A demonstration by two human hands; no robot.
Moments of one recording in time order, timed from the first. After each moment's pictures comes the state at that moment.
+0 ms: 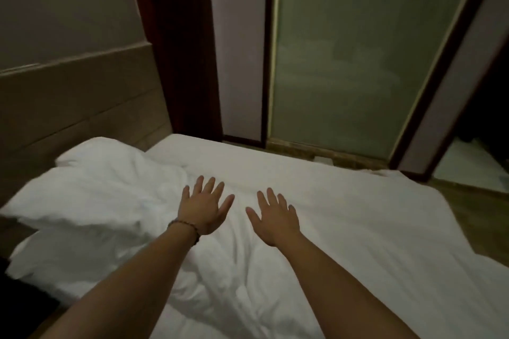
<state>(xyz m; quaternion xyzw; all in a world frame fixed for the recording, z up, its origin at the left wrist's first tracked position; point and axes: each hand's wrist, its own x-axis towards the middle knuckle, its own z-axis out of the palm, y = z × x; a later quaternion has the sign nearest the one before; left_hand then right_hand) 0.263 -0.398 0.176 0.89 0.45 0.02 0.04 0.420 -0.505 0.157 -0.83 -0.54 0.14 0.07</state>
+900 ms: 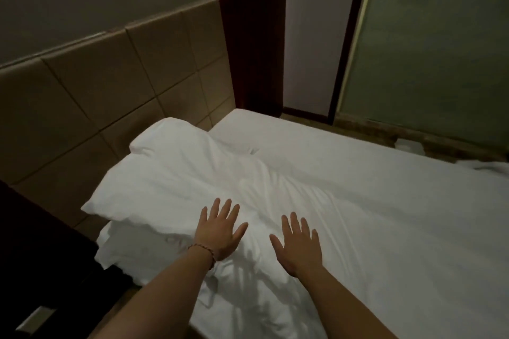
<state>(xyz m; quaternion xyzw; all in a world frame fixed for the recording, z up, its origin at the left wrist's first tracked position) 0.064 -0.137 0.044 0.86 0.50 -0.09 0.05 0.251 -0.240 0.015 -0.80 -0.56 0.20 0.02</state>
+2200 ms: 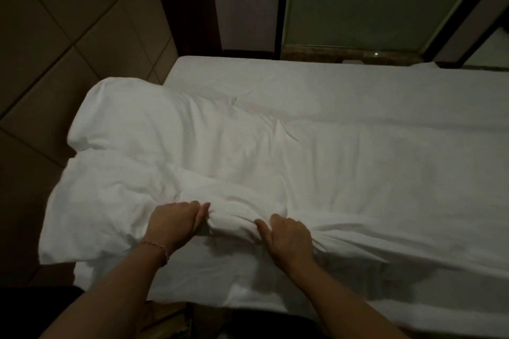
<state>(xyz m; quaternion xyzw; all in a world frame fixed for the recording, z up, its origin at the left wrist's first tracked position) -0.156 0.081 -0.087 0.96 0.28 0.03 -0.03 0.008 -0.126 -0.095 -0.89 -0.42 -0.06 0.15</state>
